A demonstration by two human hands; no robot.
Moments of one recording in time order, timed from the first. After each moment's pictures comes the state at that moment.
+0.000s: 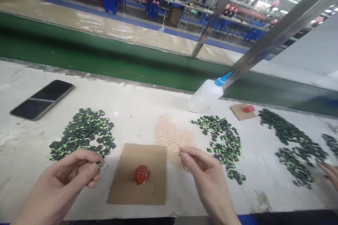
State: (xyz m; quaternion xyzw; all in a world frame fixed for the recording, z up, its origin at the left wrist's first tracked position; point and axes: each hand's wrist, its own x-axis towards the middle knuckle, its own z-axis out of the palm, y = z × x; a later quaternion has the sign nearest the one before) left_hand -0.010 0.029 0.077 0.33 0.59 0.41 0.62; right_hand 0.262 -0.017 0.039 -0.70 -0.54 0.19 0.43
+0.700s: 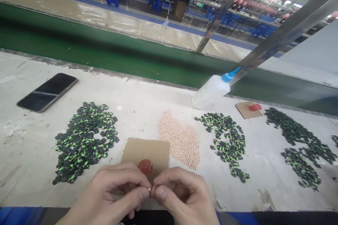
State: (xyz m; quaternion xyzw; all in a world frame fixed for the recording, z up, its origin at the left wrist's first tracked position) left_hand 0.022 0.019 0.069 0.56 0.40 0.25 0.68; right_hand 0.204 -0.045 0.064 -0.61 -0.36 0.51 0.49
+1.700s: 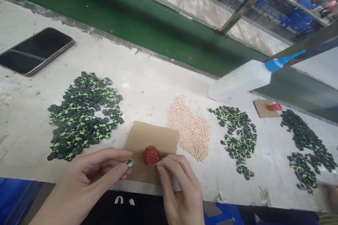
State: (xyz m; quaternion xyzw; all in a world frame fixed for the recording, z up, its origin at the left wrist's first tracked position) left_hand -0.006 -0.001 0.038 0.36 0.56 0.33 0.67; right_hand 0.202 -0.055 0.016 -0.62 -0.69 0.20 0.33
